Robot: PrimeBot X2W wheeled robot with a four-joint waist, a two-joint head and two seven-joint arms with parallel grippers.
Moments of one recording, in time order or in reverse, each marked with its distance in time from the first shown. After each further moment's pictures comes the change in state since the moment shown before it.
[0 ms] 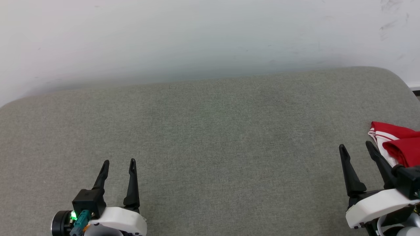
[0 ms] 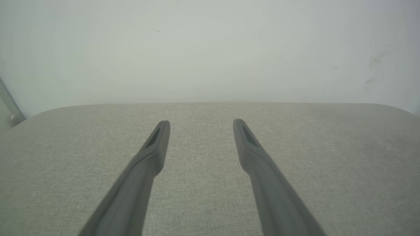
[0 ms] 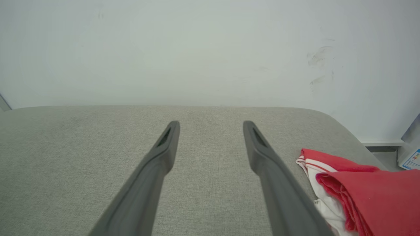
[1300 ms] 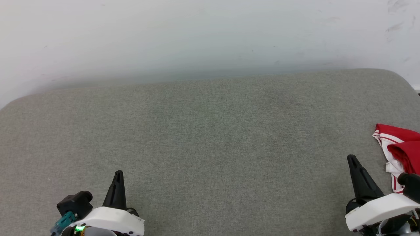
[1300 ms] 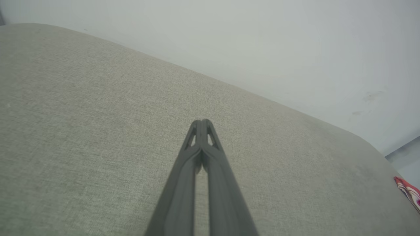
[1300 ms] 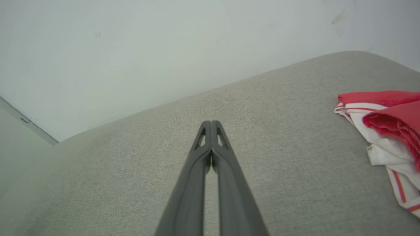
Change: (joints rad) left arm 0.008 -0.041 0.044 0.046 -0.284 -0.047 0.084; right arm 0.008 0.019 -0.003 0.097 0.293 0.000 0.014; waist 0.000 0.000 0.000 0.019
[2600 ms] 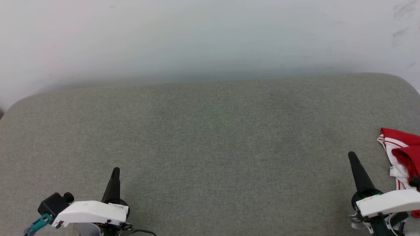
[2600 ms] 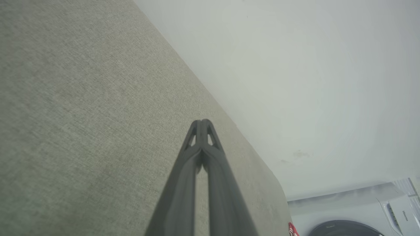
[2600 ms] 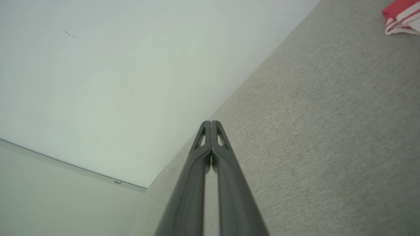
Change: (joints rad) left arm -0.036 -0.023 0.079 0.010 -0.520 -0.065 0.138; right arm -0.050 0.045 -0.043 0.084 0.536 0.000 0.055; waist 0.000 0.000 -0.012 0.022
